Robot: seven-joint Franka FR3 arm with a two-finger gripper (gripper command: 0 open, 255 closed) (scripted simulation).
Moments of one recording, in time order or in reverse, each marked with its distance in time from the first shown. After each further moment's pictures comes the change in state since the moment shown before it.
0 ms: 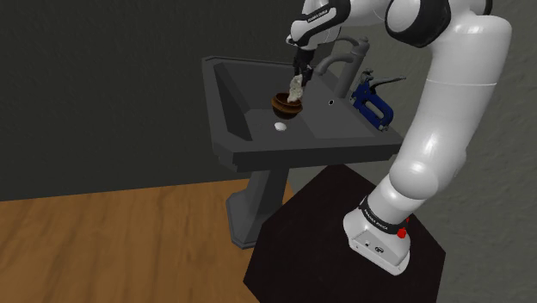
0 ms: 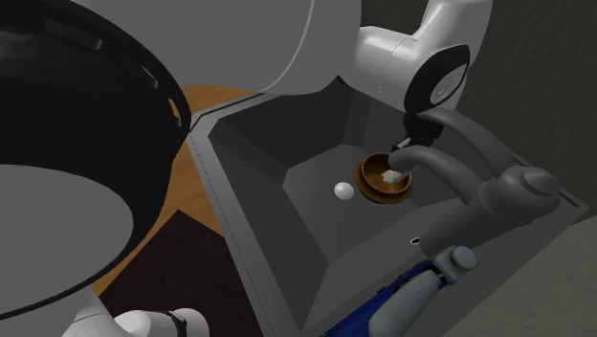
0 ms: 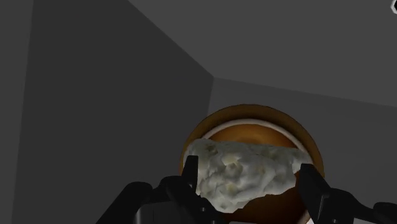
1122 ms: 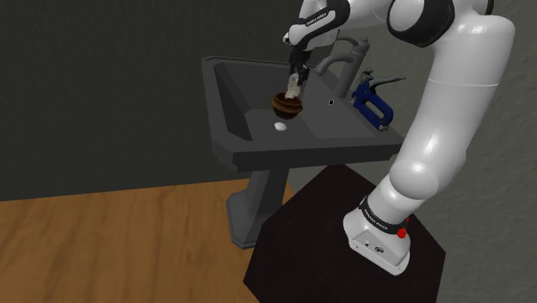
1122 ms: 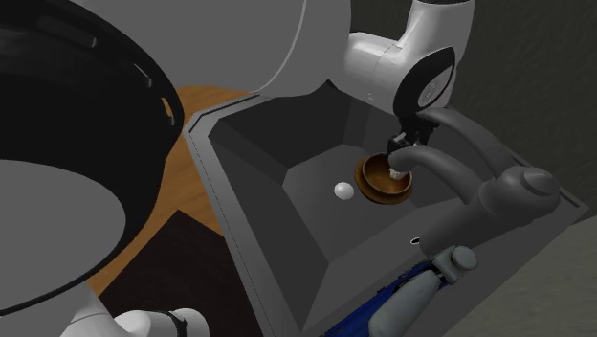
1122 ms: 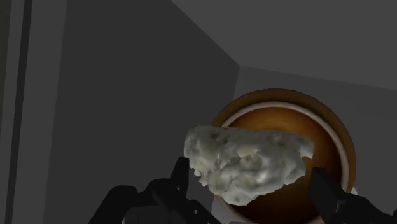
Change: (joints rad) arm 0.007 -0.015 0.019 -0.046 -0.018 0.125 0.042
